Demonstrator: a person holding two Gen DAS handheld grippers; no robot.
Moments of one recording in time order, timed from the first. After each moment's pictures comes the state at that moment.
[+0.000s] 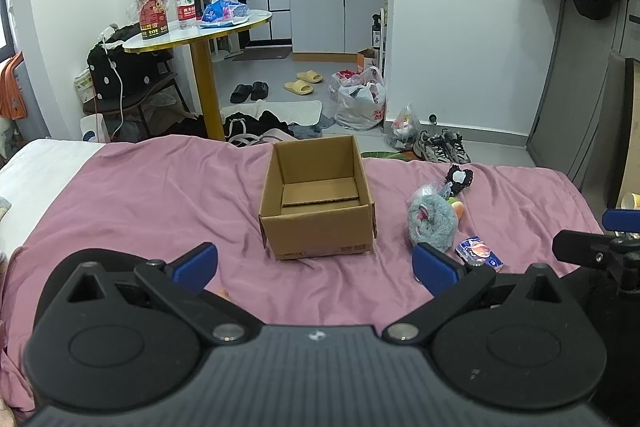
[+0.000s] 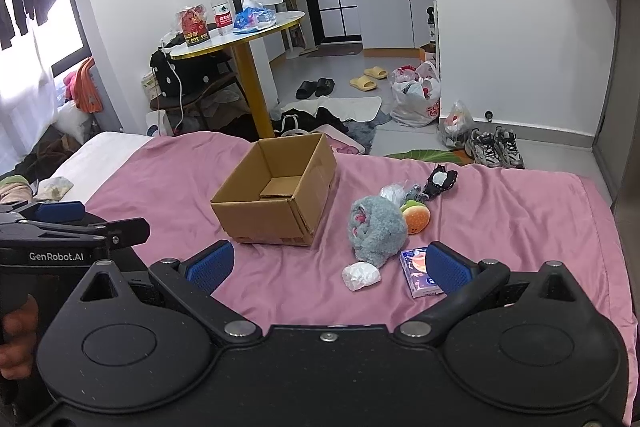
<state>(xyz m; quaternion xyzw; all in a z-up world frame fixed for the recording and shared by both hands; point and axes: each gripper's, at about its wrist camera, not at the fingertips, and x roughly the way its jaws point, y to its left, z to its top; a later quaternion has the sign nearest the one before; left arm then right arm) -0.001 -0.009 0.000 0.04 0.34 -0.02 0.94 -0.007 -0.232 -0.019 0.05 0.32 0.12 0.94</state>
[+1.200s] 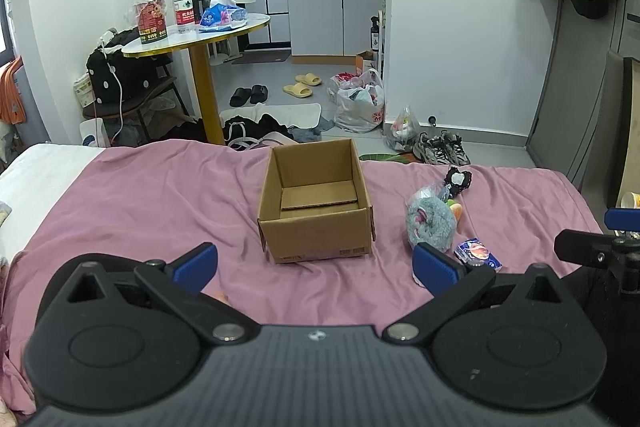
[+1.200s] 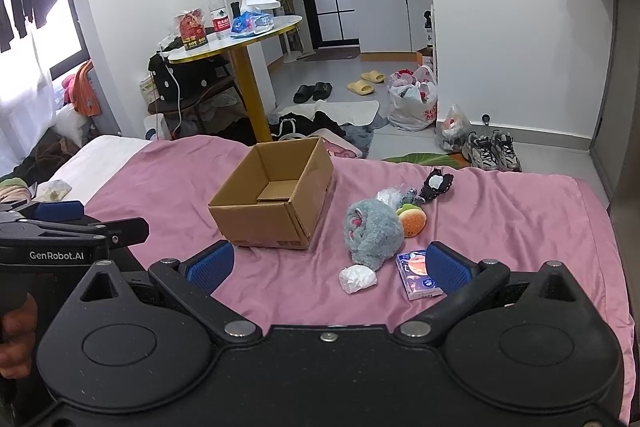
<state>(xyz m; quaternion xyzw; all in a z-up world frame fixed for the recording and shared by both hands) -0.003 -0.010 0.006 0.03 0.34 -0.02 0.94 -0.008 -0.234 -0.018 0.05 0.31 0.11 0.94</state>
